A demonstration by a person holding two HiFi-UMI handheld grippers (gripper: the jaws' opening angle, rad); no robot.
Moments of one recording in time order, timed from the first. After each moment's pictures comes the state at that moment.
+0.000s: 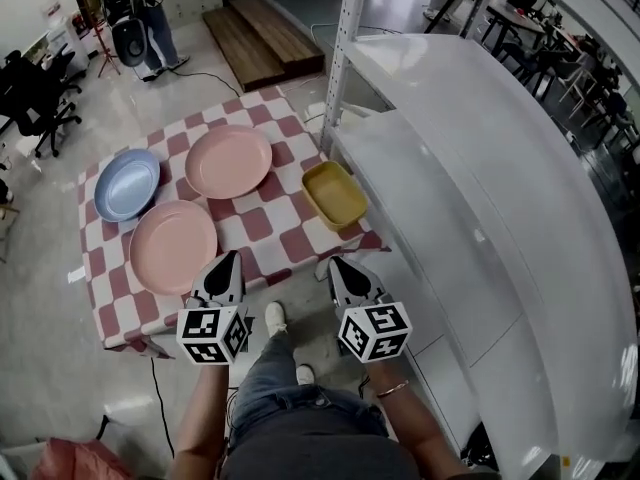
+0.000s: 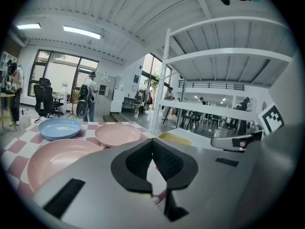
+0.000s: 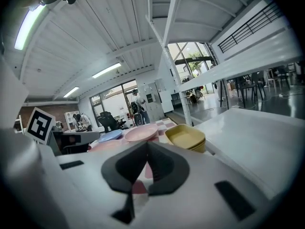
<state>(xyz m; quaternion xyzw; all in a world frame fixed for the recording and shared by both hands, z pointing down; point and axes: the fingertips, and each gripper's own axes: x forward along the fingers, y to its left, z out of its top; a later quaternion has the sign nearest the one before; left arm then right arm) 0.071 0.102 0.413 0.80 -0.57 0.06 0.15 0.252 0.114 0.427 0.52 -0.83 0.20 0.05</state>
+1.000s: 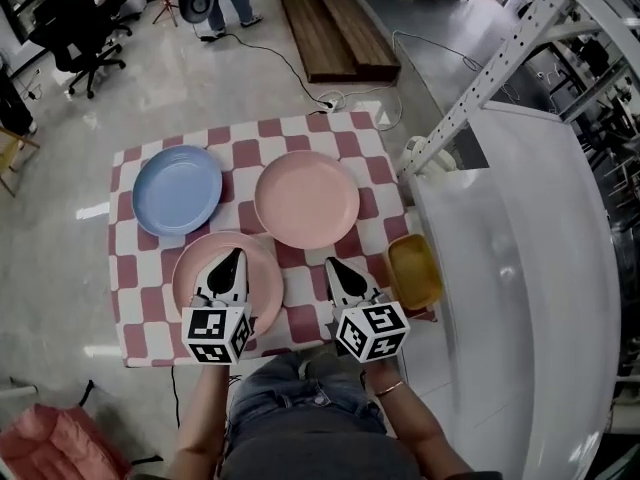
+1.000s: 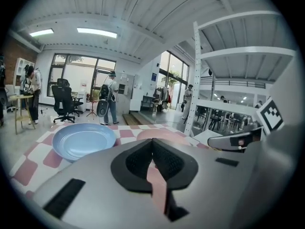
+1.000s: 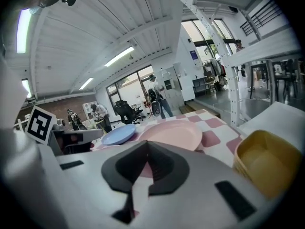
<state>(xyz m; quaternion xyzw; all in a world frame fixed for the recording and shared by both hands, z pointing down) -0.106 -0.029 0.436 0.73 -0.65 0.07 0.17 0.058 -0.054 0.451 0.40 -0.88 0.22 0.11</state>
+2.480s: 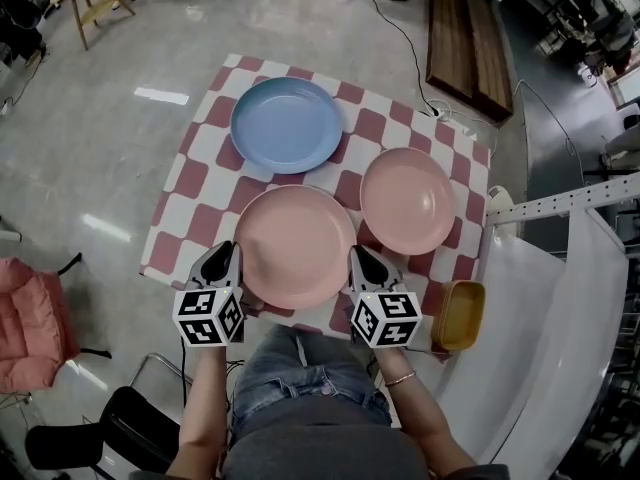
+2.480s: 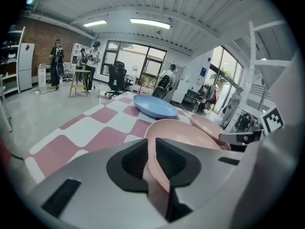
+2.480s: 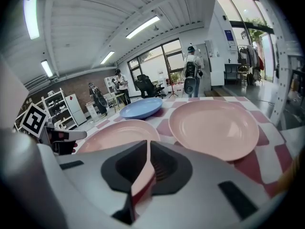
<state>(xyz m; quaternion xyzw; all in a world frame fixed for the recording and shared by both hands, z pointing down) -0.240 0.117 0.525 0.51 -0.79 0.02 0.33 -0.058 -0.031 0.515 0.25 -0.92 0.19 0.25</state>
